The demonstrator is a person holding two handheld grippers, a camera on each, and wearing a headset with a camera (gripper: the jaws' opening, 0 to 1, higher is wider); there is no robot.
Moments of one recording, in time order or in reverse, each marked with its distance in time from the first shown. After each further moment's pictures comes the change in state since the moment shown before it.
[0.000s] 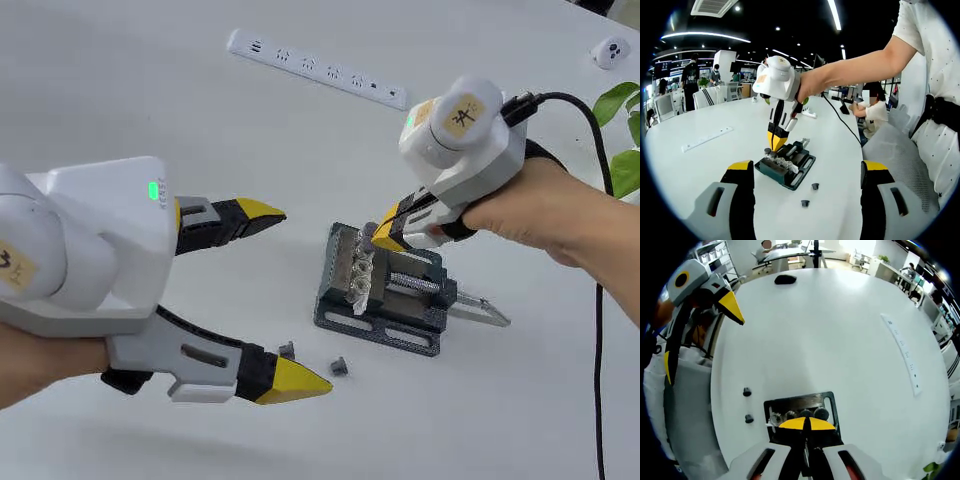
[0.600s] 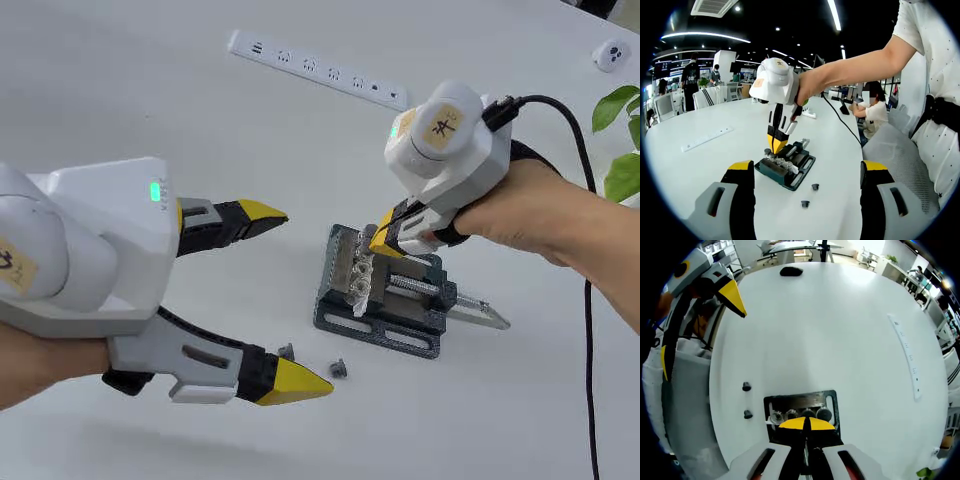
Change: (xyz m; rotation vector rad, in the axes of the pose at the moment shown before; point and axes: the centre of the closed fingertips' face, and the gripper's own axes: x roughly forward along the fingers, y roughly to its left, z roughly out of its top) left arm 0.000 -0.001 0.000 0.001 -0.002 -0.002; right arm 0.006 0.002 -0.002 -0.051 0.062 -0.002
